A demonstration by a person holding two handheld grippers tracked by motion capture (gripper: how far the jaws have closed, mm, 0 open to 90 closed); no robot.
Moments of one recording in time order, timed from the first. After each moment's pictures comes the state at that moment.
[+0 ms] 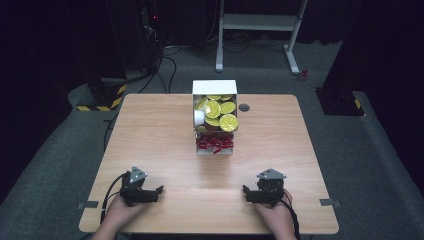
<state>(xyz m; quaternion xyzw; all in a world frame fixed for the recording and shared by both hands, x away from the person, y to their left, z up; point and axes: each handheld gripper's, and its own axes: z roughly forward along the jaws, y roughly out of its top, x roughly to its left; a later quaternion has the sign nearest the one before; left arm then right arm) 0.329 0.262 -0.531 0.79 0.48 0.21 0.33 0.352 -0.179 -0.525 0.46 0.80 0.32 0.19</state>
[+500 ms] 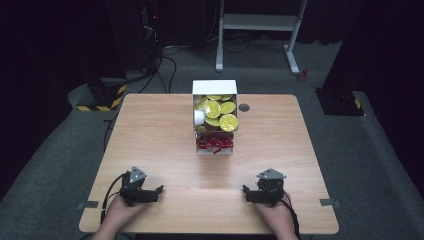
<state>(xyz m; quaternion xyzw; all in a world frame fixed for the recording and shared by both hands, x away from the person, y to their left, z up) 0.330 0.262 -0.531 0.78 0.48 0.21 0.34 0.352 -0.179 -0.525 0.46 0.80 0.32 0.19</state>
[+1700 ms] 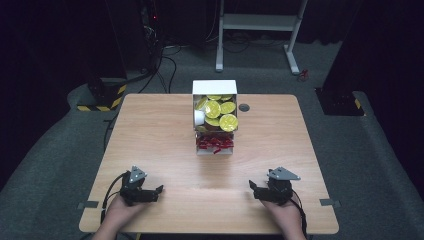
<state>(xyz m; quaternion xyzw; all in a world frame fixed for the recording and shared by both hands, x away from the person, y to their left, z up) 0.330 0.262 -0.531 0.79 0.48 0.20 0.33 0.349 -0.203 -0.510 0.44 0.78 0.39 0.21</state>
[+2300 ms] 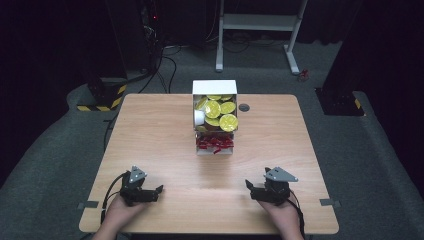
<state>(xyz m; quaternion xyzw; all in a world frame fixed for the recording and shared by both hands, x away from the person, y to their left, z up) 0.330 0.262 -0.531 0.79 0.48 0.20 0.33 0.343 -0.191 -0.500 0.41 0.78 0.41 0.23</state>
